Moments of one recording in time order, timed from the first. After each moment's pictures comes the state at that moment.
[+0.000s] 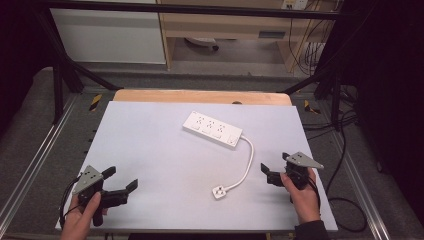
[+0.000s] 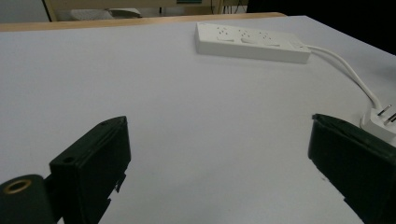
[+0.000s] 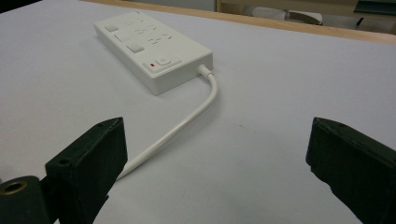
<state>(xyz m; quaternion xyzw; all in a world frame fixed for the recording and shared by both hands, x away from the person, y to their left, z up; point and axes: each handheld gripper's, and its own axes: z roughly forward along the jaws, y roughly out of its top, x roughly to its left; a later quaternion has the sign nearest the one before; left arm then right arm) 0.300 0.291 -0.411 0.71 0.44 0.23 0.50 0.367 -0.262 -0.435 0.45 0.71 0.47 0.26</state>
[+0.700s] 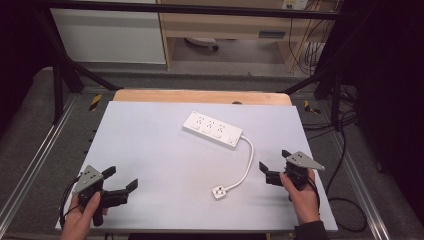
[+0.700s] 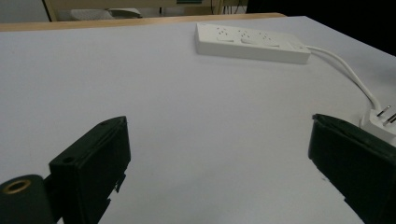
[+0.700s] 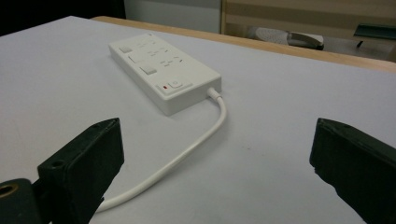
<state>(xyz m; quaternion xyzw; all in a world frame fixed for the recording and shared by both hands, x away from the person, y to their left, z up) 0.300 0.290 -0.411 0.71 0.44 0.23 0.50 0.363 -0.257 -0.425 0.43 0.70 0.49 0.28</state>
